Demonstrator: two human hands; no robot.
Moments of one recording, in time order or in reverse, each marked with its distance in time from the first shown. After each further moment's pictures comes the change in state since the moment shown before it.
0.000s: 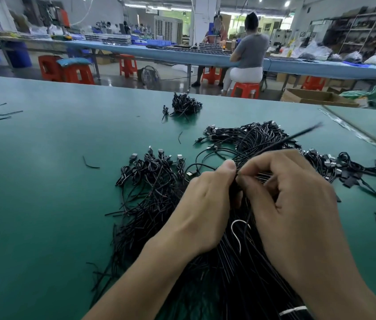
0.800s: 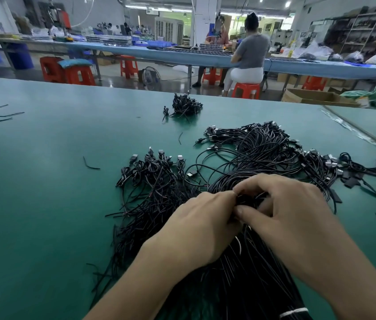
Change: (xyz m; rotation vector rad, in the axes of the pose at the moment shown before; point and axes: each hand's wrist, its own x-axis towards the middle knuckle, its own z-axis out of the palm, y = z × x) left_hand -0.007 -0.010 -0.003 0.698 -0.259 0.004; right_hand -0.001 0.016 -0.009 -0.196 -0.335 0.142
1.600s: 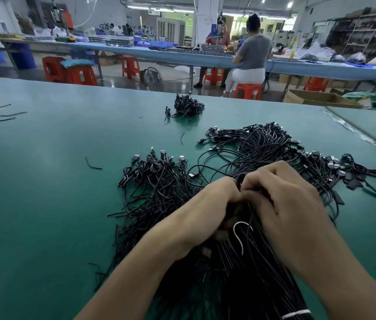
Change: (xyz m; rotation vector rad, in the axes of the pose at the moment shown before) left_hand 0.013 0.007 -0.006 -0.697 -0.188 -0.302; right_hand 0.008 0.011 0.009 0.047 0.101 -0.149
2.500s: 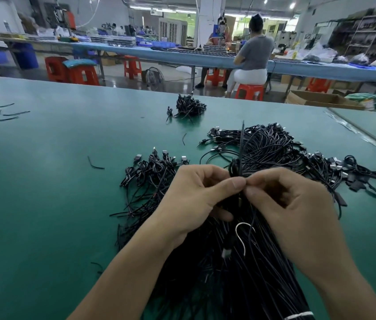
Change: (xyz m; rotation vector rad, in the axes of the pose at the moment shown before) left_hand -0.004 -0.010 -0.018 -0.453 0.213 0.338; right_hand 0.001 0.009 0.010 0.330 0.172 0.090
